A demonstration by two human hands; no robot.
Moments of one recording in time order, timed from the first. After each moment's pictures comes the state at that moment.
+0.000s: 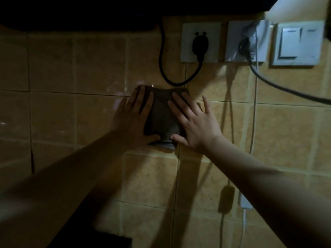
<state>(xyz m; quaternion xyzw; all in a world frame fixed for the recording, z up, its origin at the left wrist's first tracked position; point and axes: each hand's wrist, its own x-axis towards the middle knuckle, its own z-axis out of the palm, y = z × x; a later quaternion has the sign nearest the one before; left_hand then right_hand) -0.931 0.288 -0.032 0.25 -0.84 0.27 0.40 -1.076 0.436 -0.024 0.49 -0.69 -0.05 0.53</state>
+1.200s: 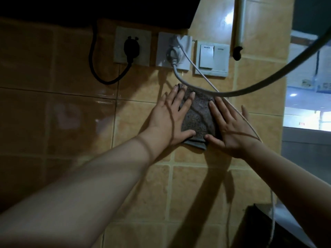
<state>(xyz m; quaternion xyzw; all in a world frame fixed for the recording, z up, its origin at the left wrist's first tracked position) -1.090 0.465 -0.002 0.14 -0.84 0.31 0.43 -1.219 0.624 -0.016 0.38 -0.77 -0.02 0.51</state>
